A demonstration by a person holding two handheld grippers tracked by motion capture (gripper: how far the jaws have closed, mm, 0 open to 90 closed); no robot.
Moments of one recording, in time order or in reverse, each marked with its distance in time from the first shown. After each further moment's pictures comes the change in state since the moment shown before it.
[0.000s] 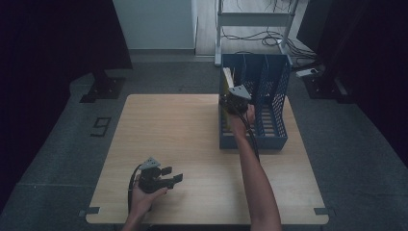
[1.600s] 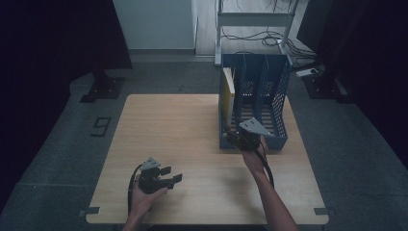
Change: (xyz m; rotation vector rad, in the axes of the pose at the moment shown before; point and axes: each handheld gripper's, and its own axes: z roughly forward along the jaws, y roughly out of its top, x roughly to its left) left arm 0.000 -0.001 0.001 0.004 0.034 0.014; right arm -0.002 -0.045 -0.126 0.003 0.234 -0.013
